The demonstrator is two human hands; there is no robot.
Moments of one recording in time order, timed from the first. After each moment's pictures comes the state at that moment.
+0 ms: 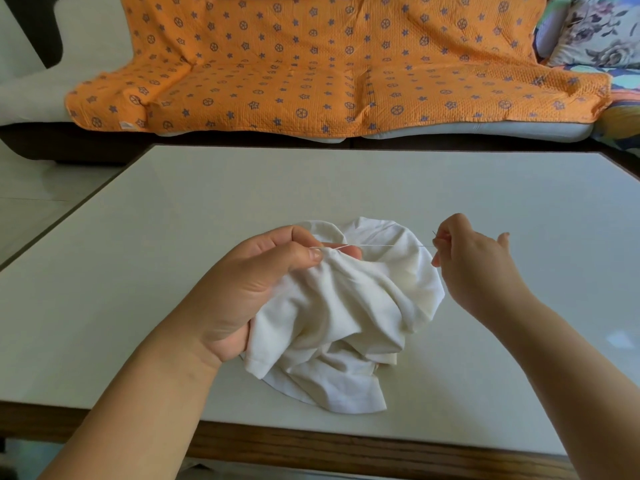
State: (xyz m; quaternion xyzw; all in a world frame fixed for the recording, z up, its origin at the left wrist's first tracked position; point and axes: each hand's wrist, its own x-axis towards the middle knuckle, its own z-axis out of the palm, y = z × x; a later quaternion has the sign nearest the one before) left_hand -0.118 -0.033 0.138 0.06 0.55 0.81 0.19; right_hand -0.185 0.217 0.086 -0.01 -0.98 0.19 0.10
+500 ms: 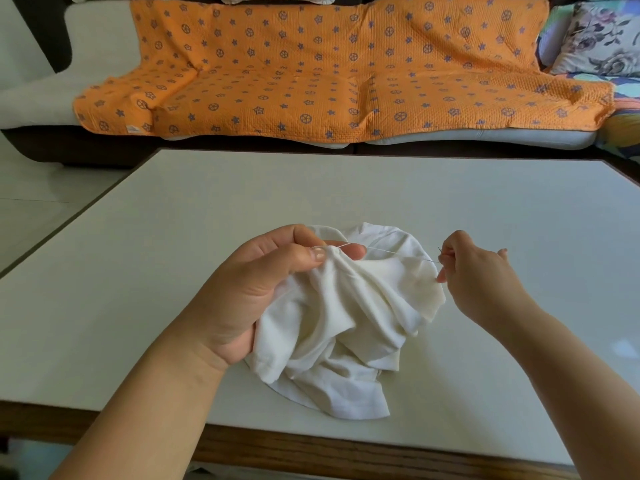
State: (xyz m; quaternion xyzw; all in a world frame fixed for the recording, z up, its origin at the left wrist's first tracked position) left_hand -0.118 -0.034 0.138 0.08 0.53 0.82 0.17; right_hand -0.190 0.229 0.073 -0.01 -0.98 0.18 0.08
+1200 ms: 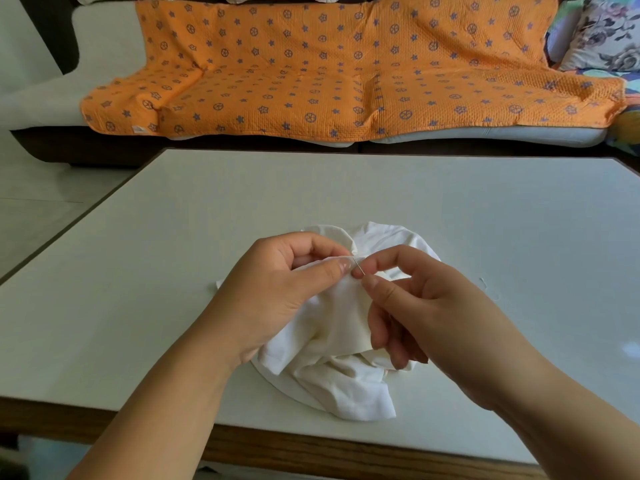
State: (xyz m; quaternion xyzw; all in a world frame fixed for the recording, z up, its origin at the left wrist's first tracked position) left_hand -0.118 -0.023 0.137 0.03 0.76 0.65 0.03; right_hand -0.102 0.154 0.146 0.10 -0.77 0.62 -0.13
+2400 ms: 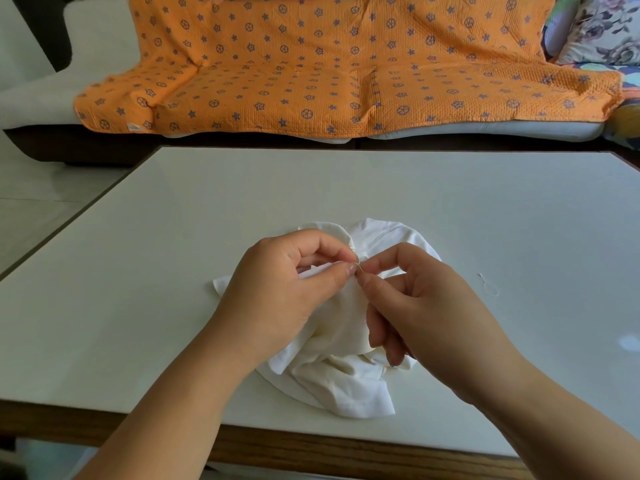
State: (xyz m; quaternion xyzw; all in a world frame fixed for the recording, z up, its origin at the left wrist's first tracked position) left_hand -0.112 -0.015 0.137 0.08 0.83 0.55 -0.05; right_hand -0.103 0.148 0.139 0.07 -0.81 0.58 -0.08
